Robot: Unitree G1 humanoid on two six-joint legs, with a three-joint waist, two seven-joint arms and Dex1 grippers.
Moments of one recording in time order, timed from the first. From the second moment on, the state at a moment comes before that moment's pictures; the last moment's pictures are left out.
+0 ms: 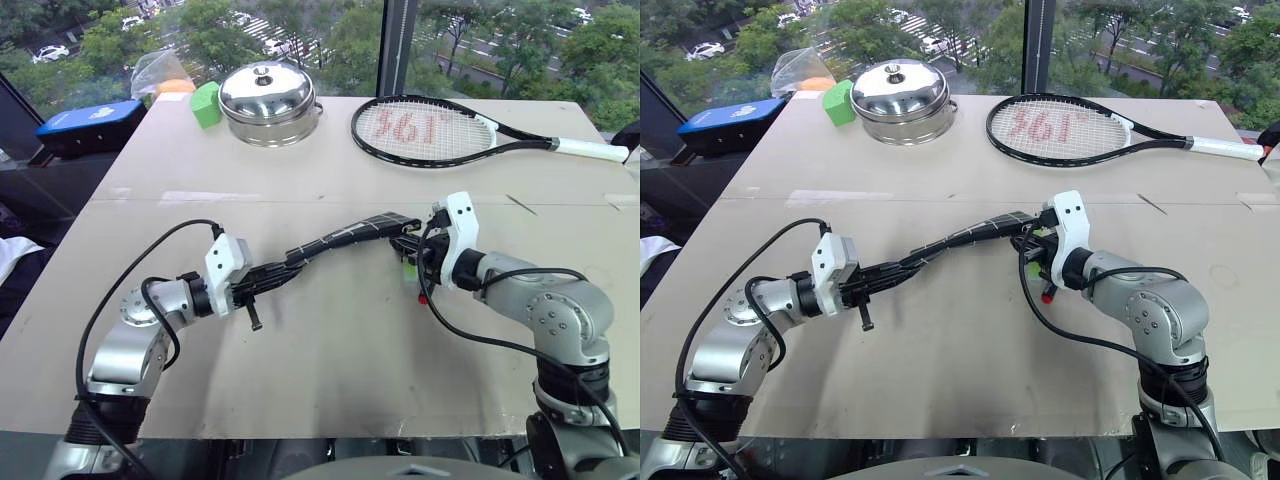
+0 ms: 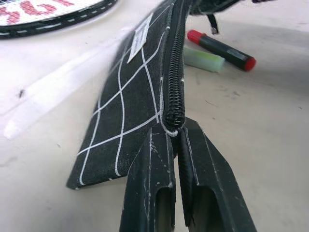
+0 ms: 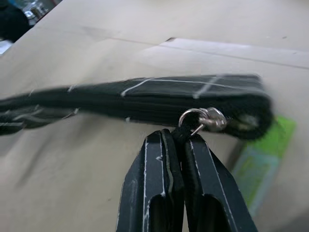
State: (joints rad) left arm -0.11 0.68 0.06 -0.13 -0.43 0.17 -1.04; right arm -0.42 -0.26 -0.05 -0.49 0.74 1.25 0.18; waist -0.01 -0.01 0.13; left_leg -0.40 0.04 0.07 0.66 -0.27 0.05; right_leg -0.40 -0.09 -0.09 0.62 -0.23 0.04
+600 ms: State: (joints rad) left arm -0.14 0.64 0.00 -0.13 -0.39 0.16 -1.04; right arm -0.47 -0.20 -0.03 -0.50 0.79 1.34 0.19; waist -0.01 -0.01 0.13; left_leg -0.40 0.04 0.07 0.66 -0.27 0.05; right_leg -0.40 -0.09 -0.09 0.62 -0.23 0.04
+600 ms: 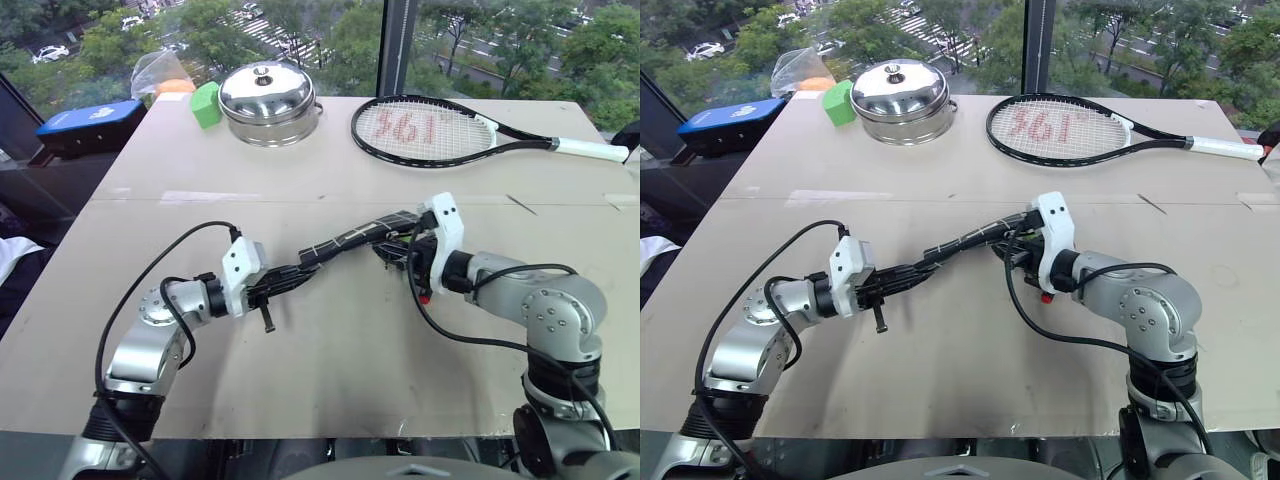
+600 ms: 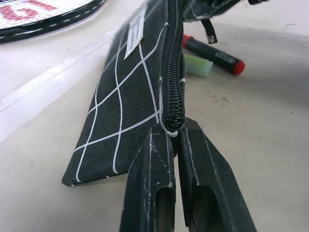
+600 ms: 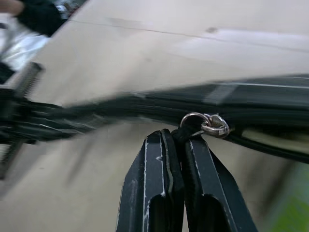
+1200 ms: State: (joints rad) left arm -0.23 0.54 -0.05 -0.09 -0.31 0.16 -0.98; right arm -0.62 -0.19 0.17 -0.33 0.74 1.30 0.31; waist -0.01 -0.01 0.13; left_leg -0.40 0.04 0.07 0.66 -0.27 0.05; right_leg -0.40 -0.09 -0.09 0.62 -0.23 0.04
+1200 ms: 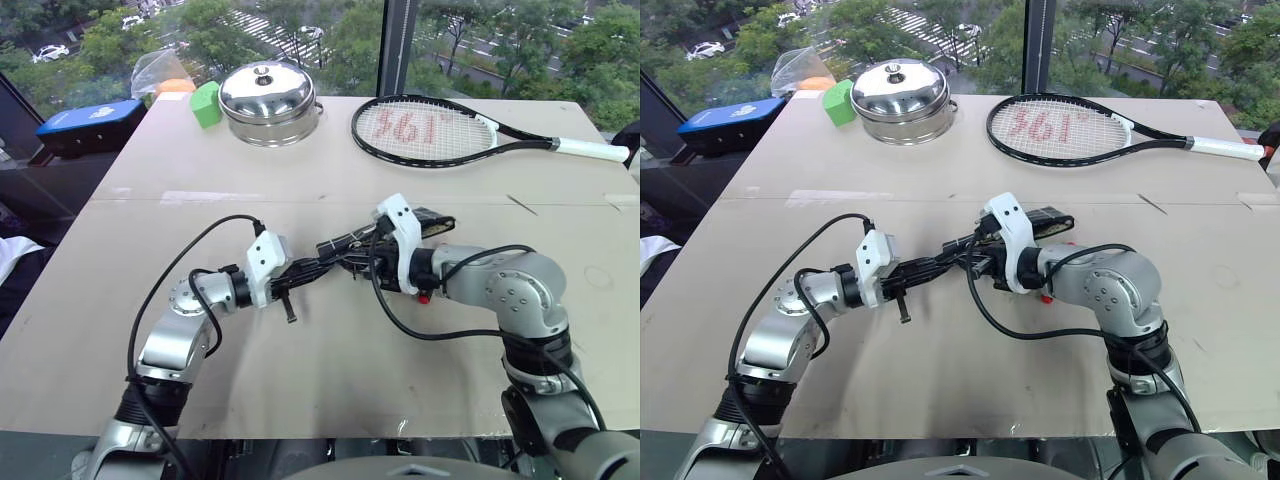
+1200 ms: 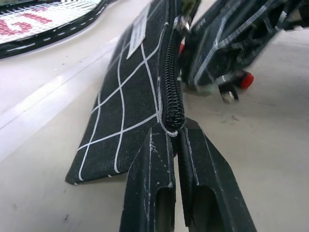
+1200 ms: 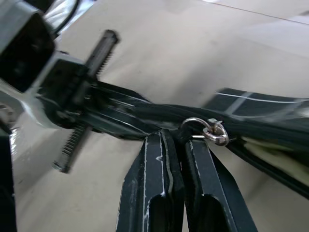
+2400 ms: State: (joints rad) left arm -0.25 0.52 -0.04 -0.11 -0.32 0.21 -0.95; right arm -0.60 -0.43 0.29 -0.40 0.46 1.10 0.24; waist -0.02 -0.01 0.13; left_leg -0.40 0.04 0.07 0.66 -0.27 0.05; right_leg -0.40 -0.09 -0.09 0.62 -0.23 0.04
